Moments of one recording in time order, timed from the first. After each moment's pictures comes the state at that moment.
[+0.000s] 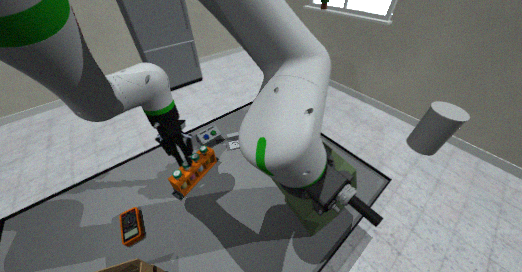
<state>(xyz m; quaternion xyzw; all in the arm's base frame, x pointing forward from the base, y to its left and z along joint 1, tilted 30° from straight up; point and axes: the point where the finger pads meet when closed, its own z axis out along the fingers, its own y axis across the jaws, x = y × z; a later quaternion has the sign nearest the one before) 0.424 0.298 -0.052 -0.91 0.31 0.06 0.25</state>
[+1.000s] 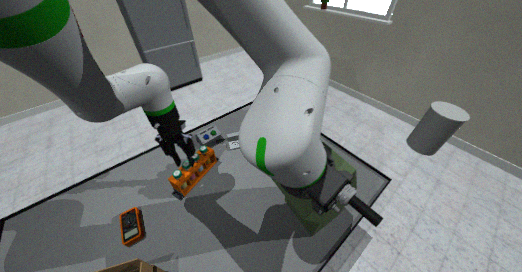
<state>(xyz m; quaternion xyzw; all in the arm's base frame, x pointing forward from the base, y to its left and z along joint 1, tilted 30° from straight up) 0.424 0.299 -0.054 -0.91 0.31 0.06 0.25</state>
